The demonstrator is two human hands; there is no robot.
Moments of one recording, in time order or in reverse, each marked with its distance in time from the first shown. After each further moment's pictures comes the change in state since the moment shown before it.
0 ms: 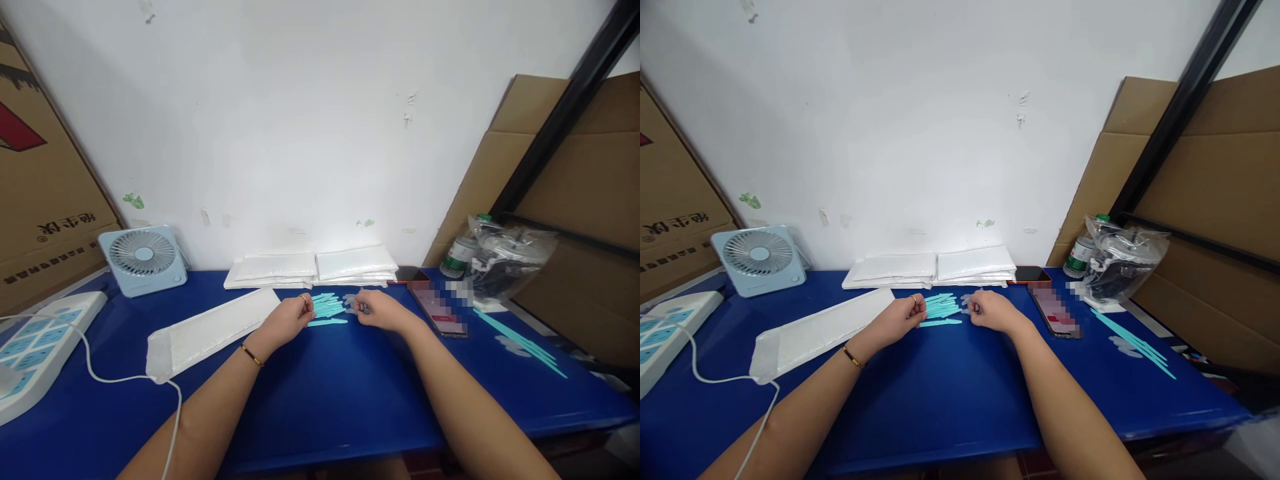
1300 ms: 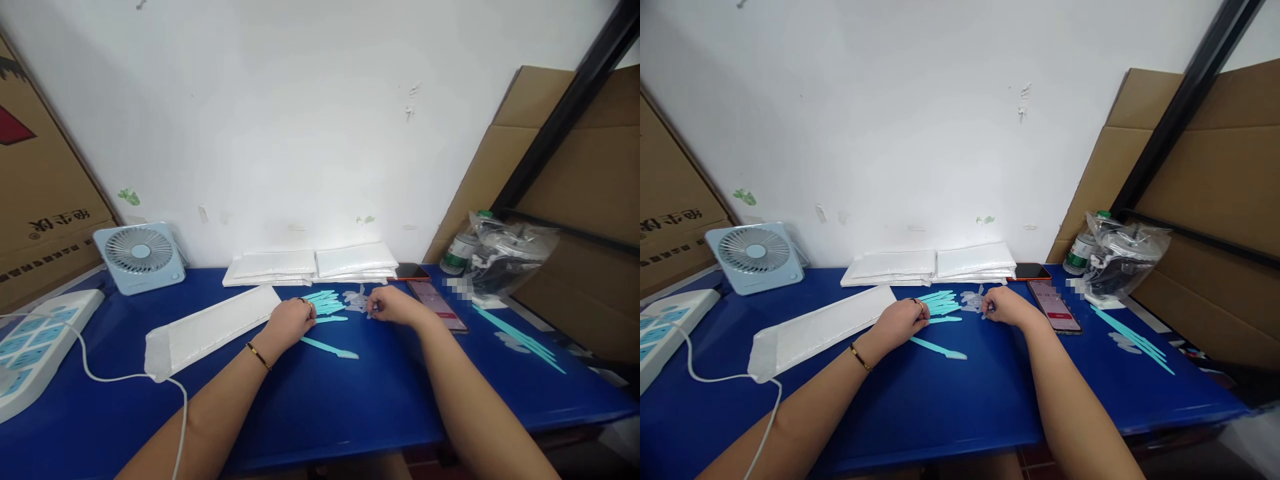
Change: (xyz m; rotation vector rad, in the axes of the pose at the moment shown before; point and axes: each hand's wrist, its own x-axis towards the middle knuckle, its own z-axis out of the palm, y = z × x) left_hand 0.005 0.002 0.011 0.463 -0.037 0.032; right_hand -0.010 0.029 -0.018 -0.004 -0.121 0.078
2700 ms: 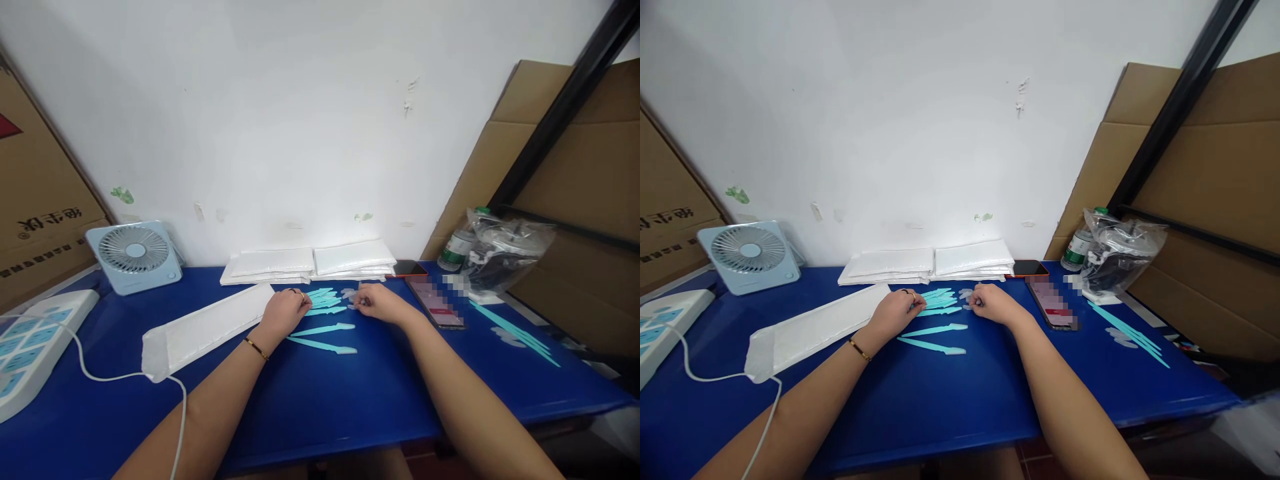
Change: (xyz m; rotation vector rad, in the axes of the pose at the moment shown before) left_hand 0.010 -0.016 0.008 0.011 0.176 -0.006; right_hand 0.012 -0.019 0.017 -0.006 0.115 -0.126
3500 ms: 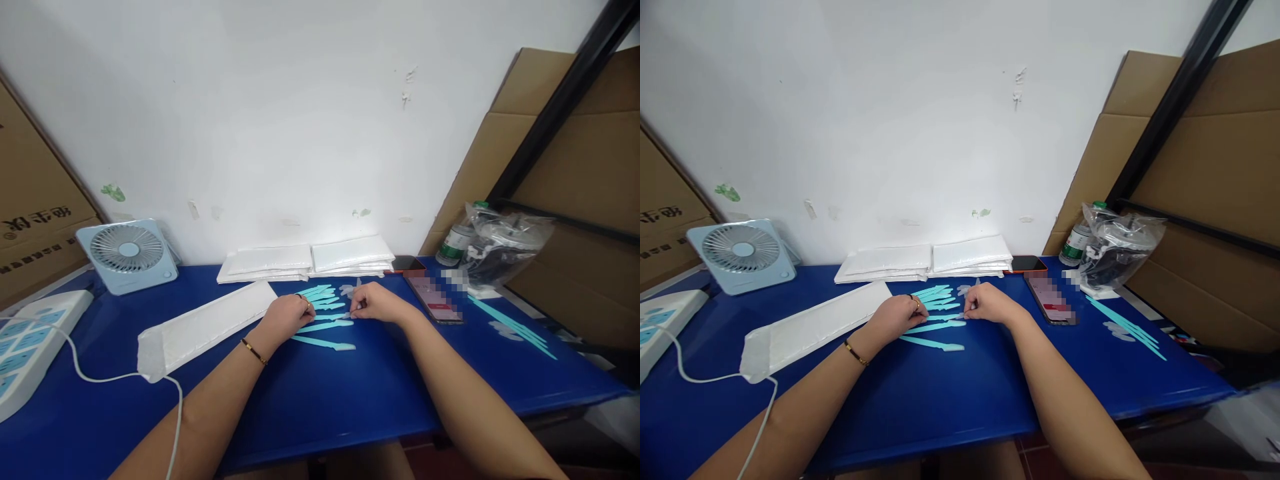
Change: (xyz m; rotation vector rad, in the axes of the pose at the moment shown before) left_hand -0.003 0.005 0.004 -0.016 -0.129 0.149; right_hand -0.002 -0.007 -0.002 0.191 -0.100 -0.034
